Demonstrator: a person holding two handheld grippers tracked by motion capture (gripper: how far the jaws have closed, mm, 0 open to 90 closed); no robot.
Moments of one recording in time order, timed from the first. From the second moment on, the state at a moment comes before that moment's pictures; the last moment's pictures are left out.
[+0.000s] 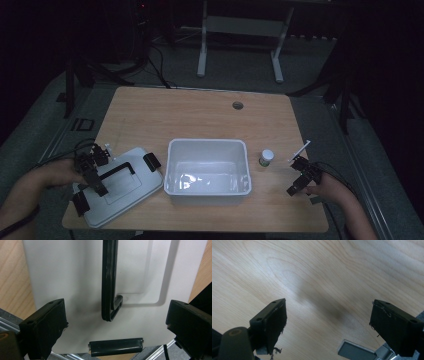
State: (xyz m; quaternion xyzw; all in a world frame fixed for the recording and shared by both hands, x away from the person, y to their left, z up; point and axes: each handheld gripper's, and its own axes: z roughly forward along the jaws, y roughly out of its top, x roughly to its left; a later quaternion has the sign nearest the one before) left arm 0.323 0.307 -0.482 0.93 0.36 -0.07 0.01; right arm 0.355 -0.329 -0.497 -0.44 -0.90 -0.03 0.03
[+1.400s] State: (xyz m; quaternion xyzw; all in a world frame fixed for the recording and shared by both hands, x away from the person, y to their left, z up) left arm 0.320 0.303 -0.490 0.94 0.35 -0.06 0.01; right arm 0.428 -0.248 -0.471 -0.40 -0.92 -0.05 -0.02
